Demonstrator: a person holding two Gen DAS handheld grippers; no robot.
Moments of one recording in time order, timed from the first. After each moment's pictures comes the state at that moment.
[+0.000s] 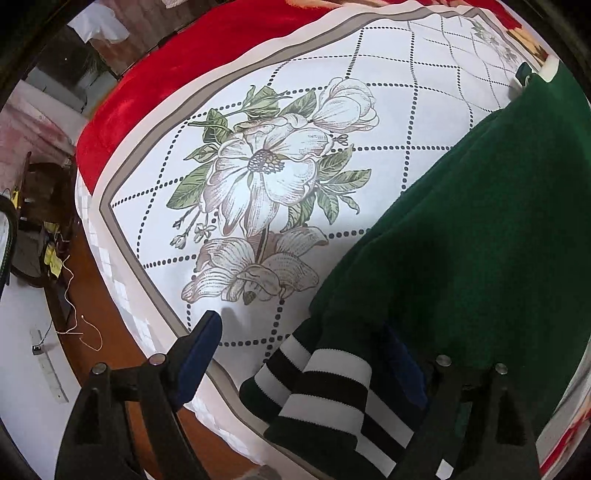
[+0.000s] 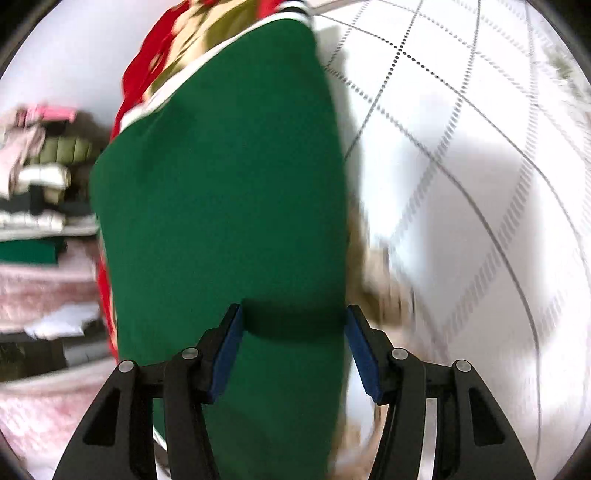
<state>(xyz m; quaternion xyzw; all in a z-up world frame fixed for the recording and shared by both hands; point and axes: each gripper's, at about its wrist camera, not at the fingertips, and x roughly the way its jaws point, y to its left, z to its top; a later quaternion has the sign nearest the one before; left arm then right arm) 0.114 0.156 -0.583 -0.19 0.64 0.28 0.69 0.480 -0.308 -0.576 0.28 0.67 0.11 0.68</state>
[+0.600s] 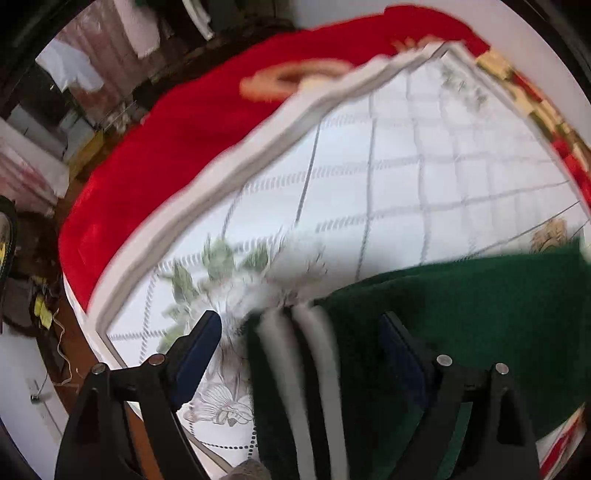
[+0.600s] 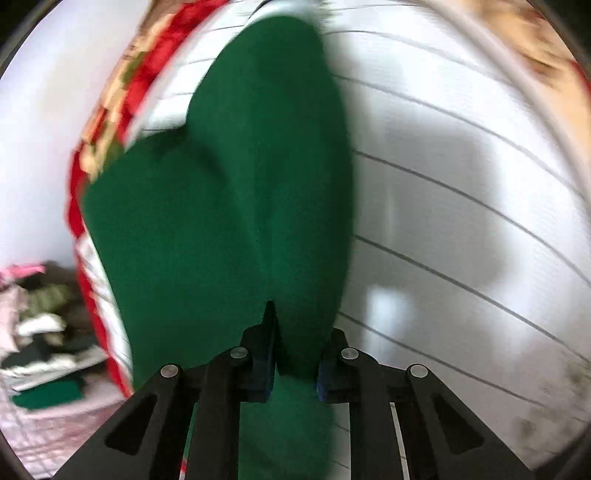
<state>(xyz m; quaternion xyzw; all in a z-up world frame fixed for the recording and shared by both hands) 0.193 0.175 -0.528 -0.16 0.58 0.24 0.76 0.265 -0.448 -0.535 0.41 0.62 -0.12 0.66</state>
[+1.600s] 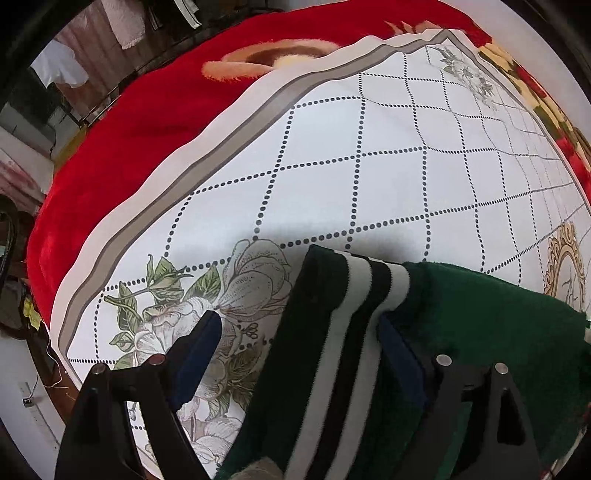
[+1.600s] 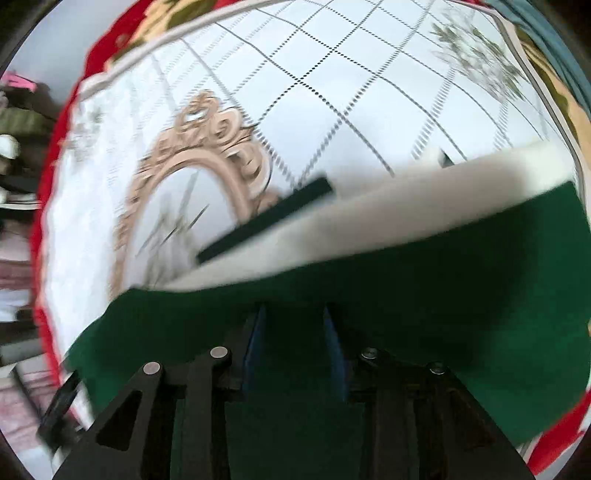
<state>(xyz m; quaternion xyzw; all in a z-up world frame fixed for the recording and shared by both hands) 0.225 0.170 -0.581 -0.18 0.60 0.23 0.75 0.369 -0.378 -0.534 0.14 0.69 0.00 0.71</state>
